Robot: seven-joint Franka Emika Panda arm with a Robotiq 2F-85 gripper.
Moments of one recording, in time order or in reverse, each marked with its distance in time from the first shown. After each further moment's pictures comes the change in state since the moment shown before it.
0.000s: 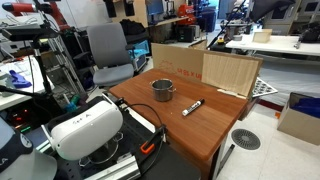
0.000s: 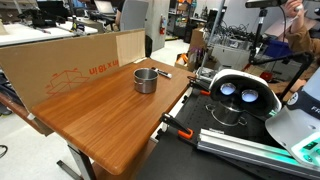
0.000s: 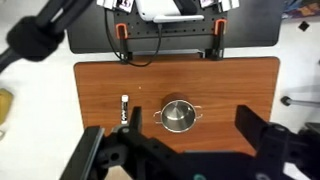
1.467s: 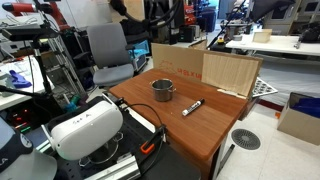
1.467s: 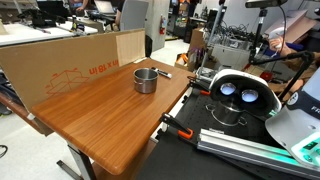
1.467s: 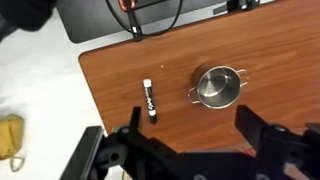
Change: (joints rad) arm -0.069 0.334 -0.108 0.084 0.008 0.259 0.048
